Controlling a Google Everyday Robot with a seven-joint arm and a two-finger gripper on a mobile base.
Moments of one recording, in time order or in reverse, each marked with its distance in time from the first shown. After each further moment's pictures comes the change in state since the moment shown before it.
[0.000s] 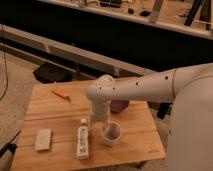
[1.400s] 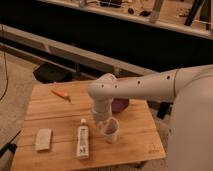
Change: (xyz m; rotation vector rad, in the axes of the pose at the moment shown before) arm -0.001 -0.007 -0.003 0.024 0.033 -0.042
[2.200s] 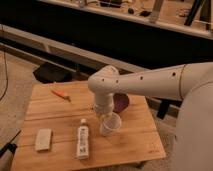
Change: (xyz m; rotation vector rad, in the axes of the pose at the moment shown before) arm -0.017 -0.017 -0.044 0.056 -0.082 0.018
